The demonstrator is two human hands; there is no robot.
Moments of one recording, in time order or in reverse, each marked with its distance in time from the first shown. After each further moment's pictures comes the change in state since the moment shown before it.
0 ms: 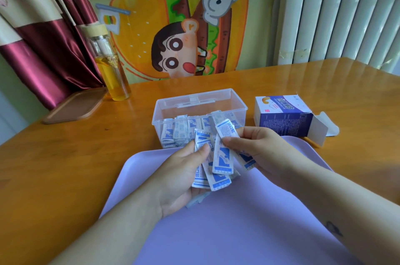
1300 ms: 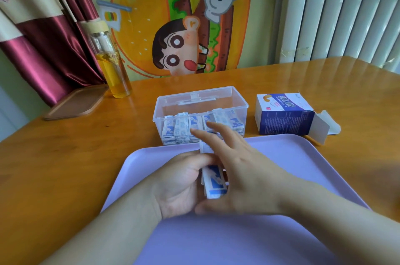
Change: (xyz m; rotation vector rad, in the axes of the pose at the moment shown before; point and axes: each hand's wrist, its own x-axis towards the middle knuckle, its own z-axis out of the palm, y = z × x) left_hand -0.001 -0.002 0.001 -0.082 -0.020 -0.142; right_hand -0.026 0.007 0.021 -1.166 -0.186 -0.593
